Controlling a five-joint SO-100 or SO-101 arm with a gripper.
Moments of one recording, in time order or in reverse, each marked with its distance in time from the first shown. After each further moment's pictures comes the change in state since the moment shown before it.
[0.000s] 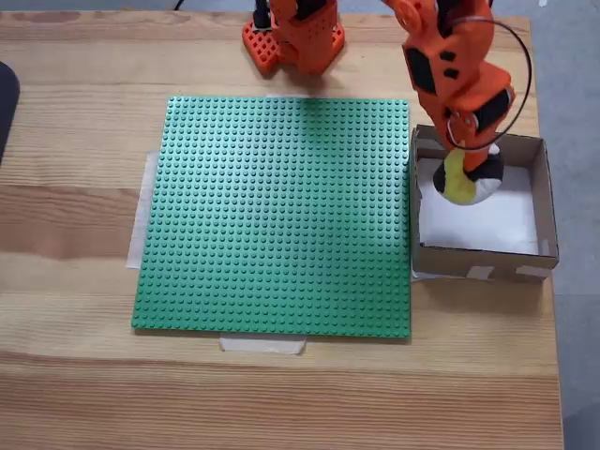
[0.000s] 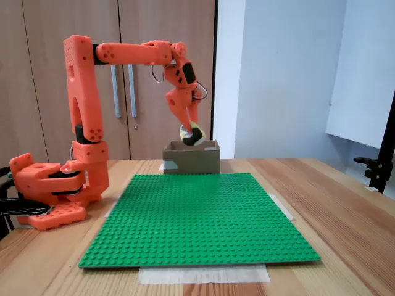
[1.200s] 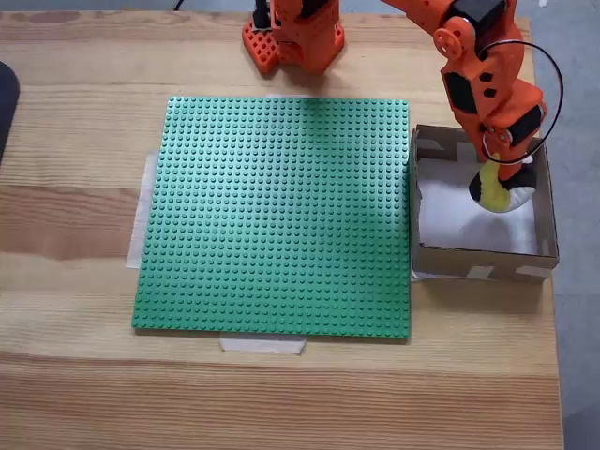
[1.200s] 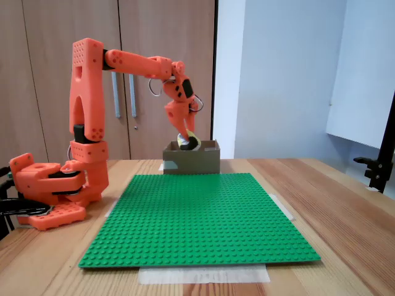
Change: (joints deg) arm -5.7 -6.5 2.9 -10.6 6.6
